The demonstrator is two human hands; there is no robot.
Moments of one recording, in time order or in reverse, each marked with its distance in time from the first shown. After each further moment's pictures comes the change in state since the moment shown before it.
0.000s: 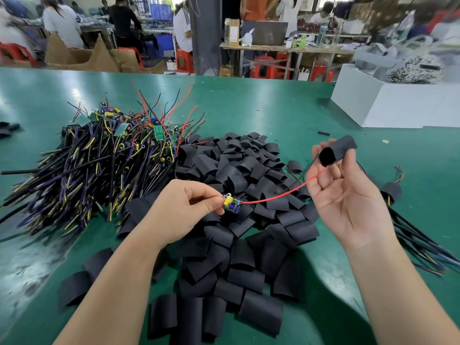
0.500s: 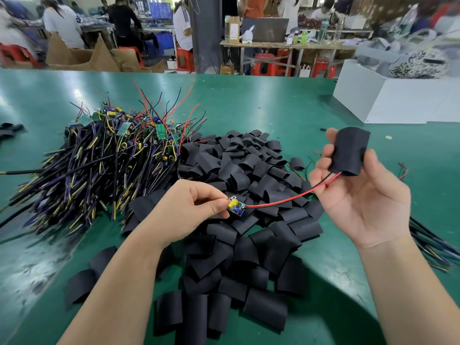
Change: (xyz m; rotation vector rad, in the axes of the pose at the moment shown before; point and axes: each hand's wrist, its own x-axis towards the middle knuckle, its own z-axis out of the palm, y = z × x) left_hand -0.002 0.001 -0.001 -0.107 -0.095 -0.041; right_hand -0.006 -0.013 -0.005 -0.034 -0.237 0.110
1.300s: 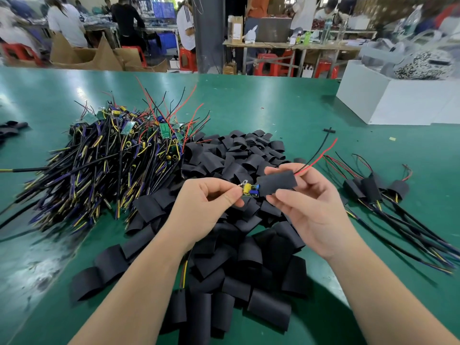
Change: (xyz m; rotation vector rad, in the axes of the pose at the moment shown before) left_hand 0.006 -0.006 0.023 -0.157 0.194 0.037; right_hand 0.001 0.054 0.007 -0.502 0.058 -0.031
